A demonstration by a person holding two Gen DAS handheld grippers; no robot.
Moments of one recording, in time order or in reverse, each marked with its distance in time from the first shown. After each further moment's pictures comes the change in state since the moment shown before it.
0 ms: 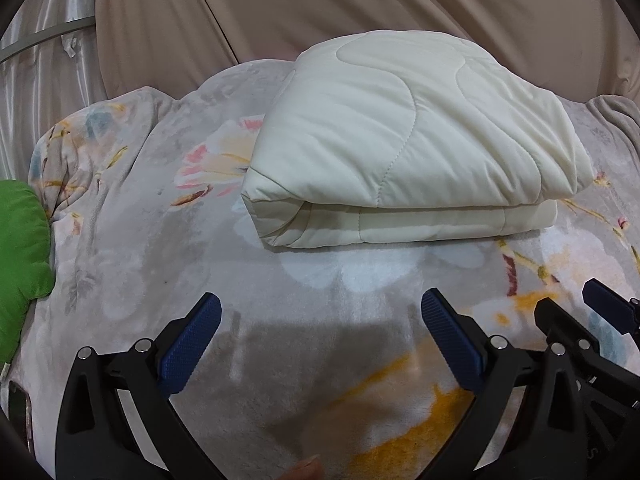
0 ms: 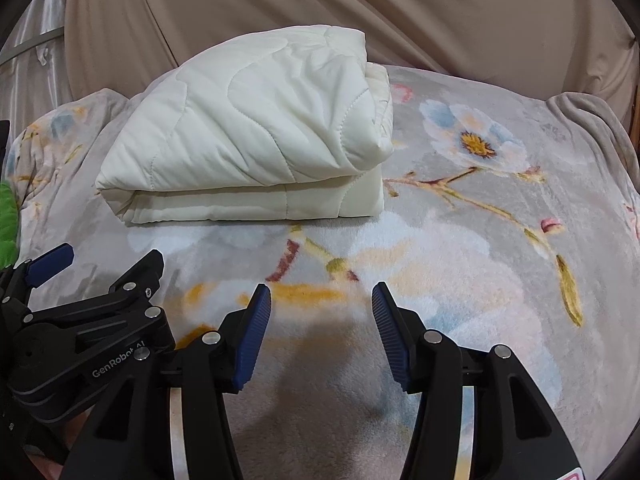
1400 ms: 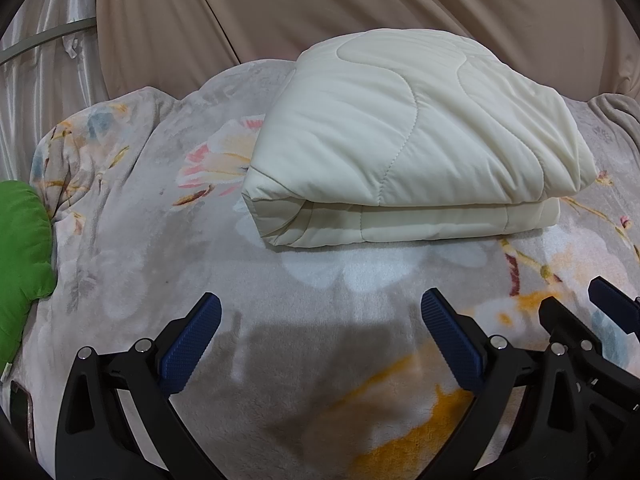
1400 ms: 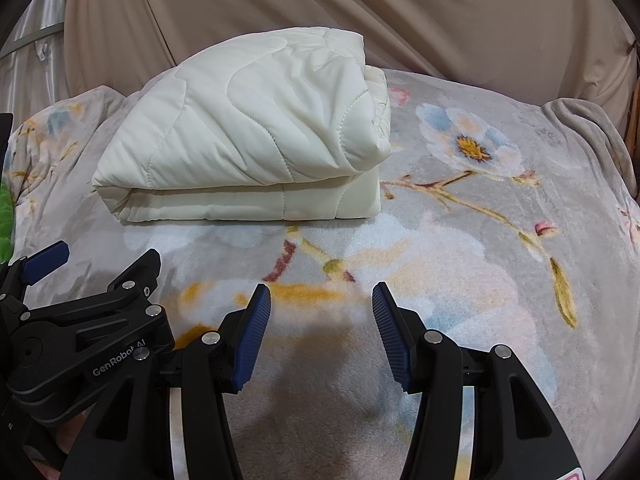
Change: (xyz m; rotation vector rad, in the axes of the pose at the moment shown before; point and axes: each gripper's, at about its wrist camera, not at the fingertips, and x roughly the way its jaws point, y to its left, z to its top) left arm -0.002 0.002 -0.002 0.003 -0.004 0.008; right arm -0.002 0.002 0.000 -0.011 -0.008 -0.025
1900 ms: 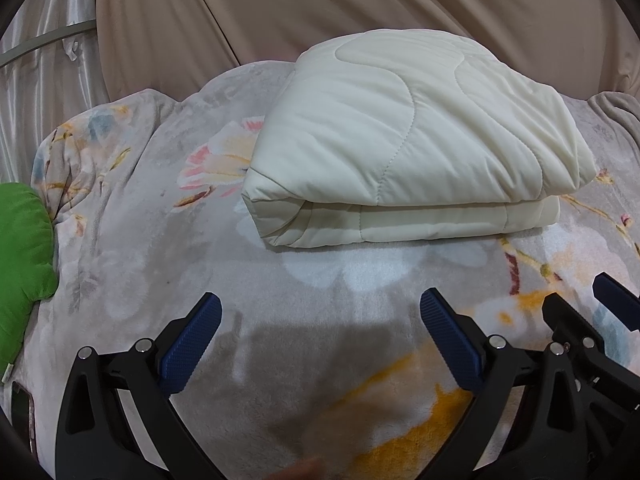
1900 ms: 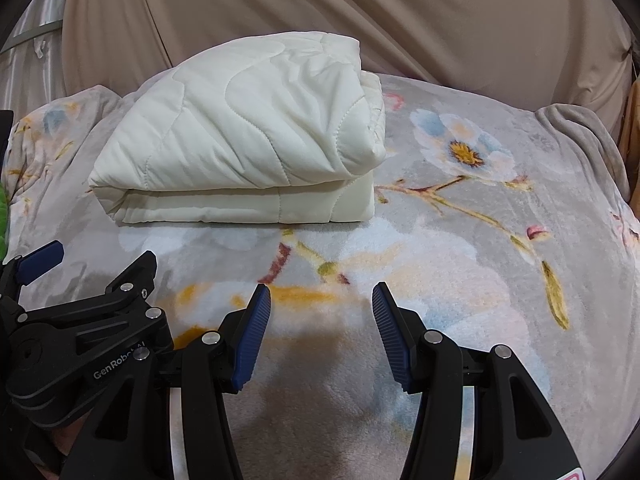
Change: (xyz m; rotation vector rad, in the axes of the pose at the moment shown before) left arm 0.000 0.001 -0.001 0.010 -0.003 -0.001; right arm -0.003 0.003 -0.001 -0.008 -0.016 -0.032
